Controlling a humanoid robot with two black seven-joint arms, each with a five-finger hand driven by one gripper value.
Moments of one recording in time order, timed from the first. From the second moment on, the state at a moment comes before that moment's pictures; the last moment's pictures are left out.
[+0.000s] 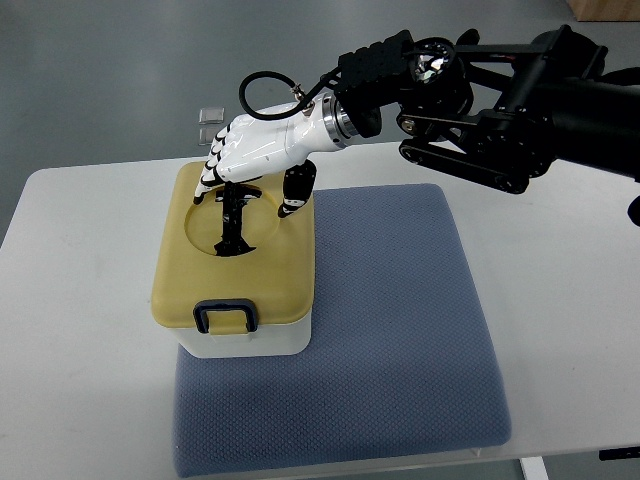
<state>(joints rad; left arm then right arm) 0.06 0.00 -0.09 -0.11 0.02 -0.13 0.04 1.53 -0.14 -0.02 0.95 -1.73 0.14 0.55</state>
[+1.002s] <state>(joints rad) 0.06 0.00 -0.09 -0.11 0.02 -0.13 0.04 1.53 -0.13 0.00 0.94 -1.71 0.10 0.56</state>
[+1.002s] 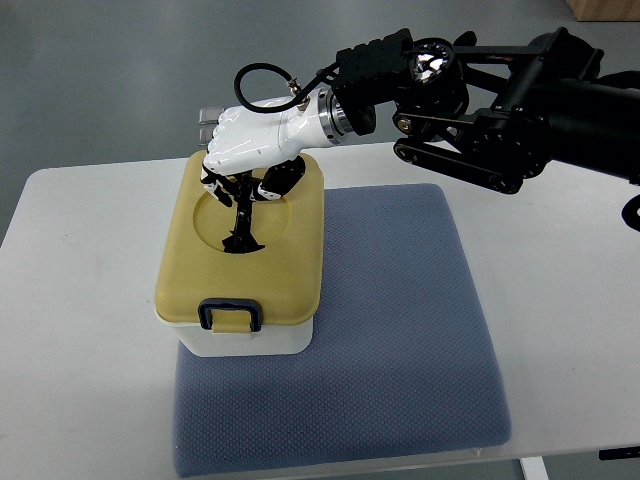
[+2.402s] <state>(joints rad) 0.06 0.00 -0.09 -0.11 0.02 -0.13 0.04 1.33 -0.68 0.08 0.79 -1.53 0.03 0.57</state>
